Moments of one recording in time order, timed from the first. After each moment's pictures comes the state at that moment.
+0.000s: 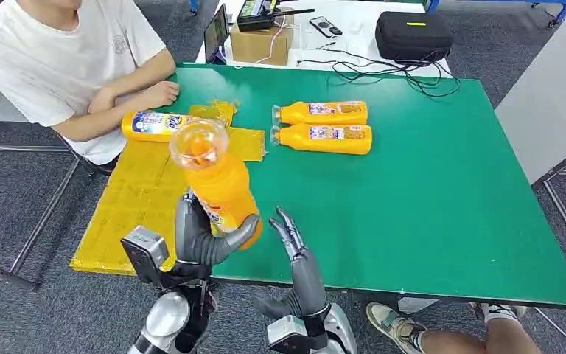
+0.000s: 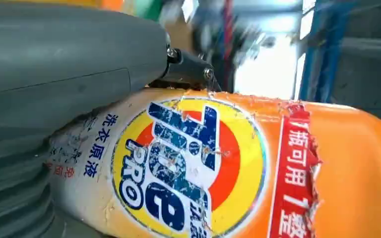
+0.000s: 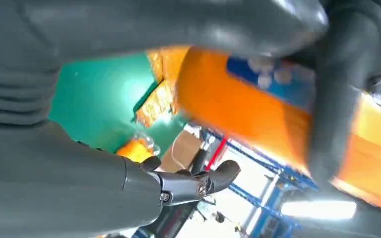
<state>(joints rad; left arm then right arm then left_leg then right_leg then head) -0.09 -0.20 -0.41 -1.52 -0.15 0.44 -0.47 -0.10 0.12 0.69 -1.18 0.43 -0.64 -0.70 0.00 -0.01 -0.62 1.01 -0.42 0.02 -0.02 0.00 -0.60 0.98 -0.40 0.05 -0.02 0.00</state>
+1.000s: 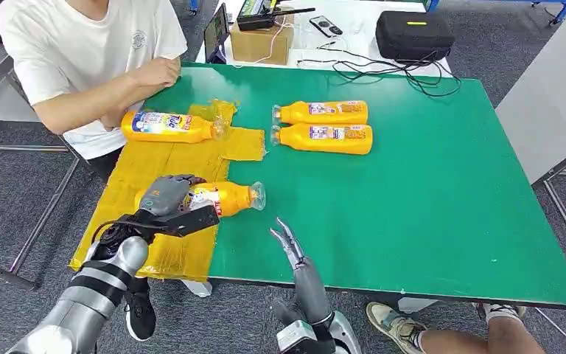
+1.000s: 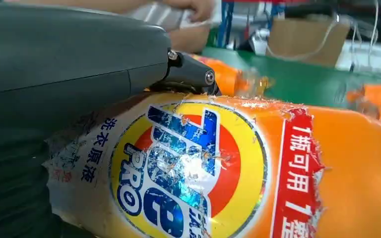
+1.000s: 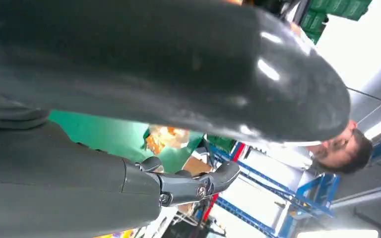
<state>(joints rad) -0.48 0.06 -0.23 -0.95 -1.05 0.05 -0.20 -0.07 0.09 0.69 -1.21 0.36 -0.51 -0.70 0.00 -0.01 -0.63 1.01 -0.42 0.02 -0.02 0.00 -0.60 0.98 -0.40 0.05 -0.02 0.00</state>
